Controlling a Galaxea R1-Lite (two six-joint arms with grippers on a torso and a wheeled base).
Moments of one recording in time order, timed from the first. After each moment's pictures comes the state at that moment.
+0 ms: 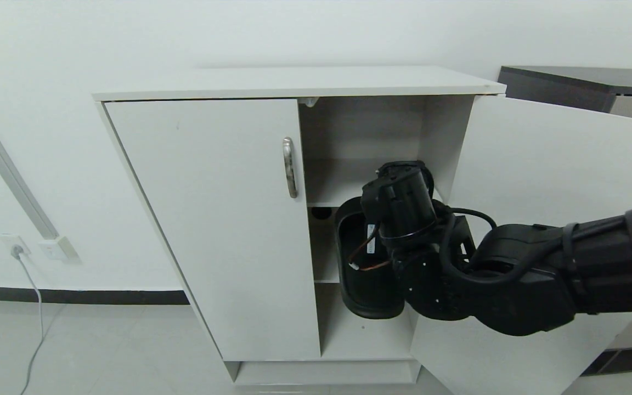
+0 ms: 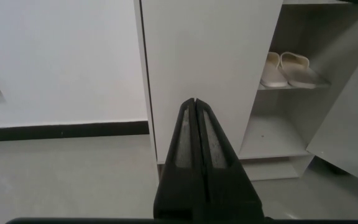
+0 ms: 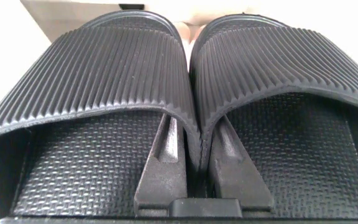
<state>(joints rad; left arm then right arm) 0.00 0.00 0.00 0.00 -0.02 0.01 0.89 1.96 -1.34 -0.19 -0.86 0.36</state>
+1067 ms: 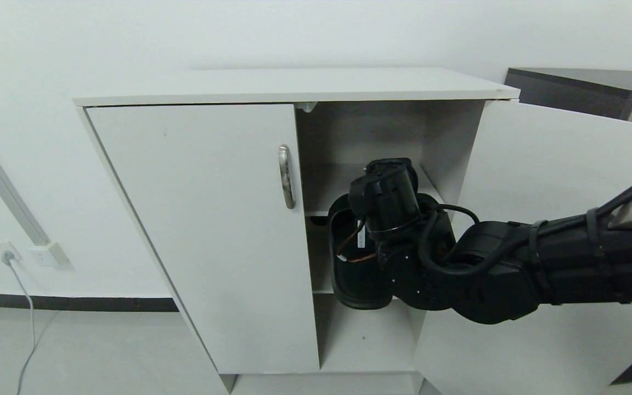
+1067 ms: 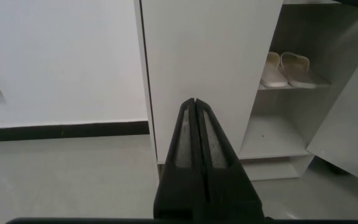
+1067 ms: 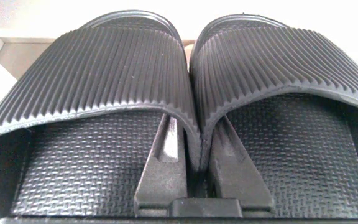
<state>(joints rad) 0.00 0.00 0.00 0.00 -0.02 0.00 0.88 2.02 -1.41 -0.21 -0.86 0.32</state>
